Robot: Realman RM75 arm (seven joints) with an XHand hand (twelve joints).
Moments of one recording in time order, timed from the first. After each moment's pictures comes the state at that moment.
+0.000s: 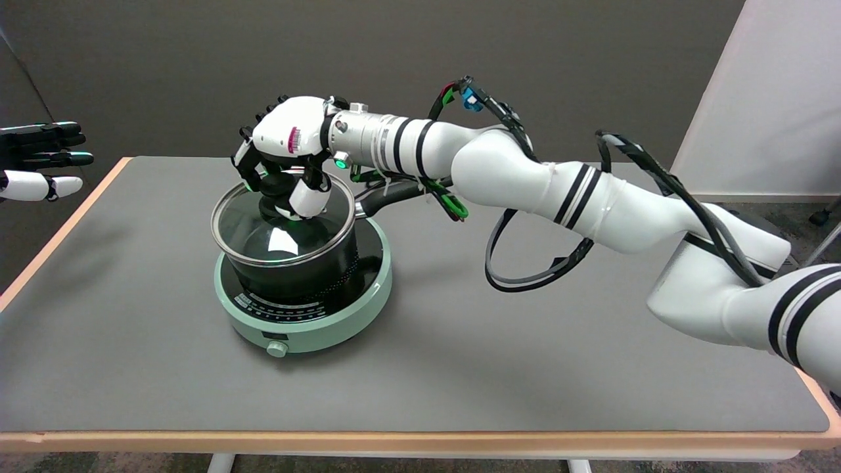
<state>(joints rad) 1.09 -1.26 -2.59 1.17 1.21 -0.27 -0.38</state>
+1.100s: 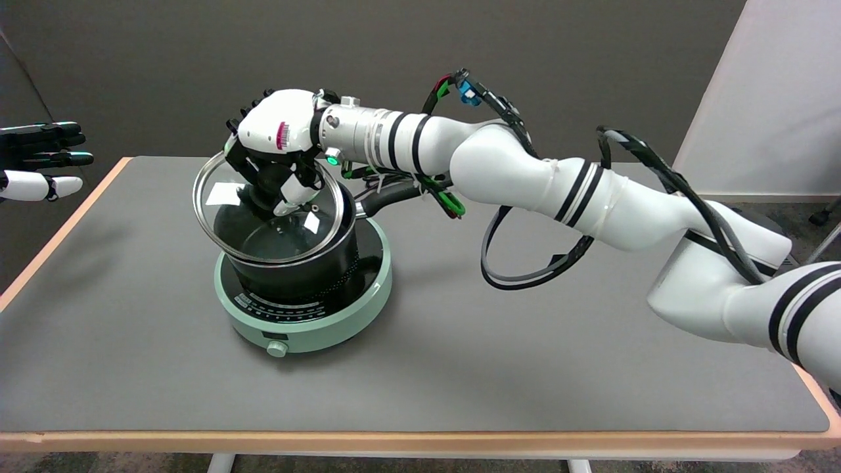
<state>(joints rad) 1.10 -1.26 -2.59 1.22 1.21 -0.27 -0.38</state>
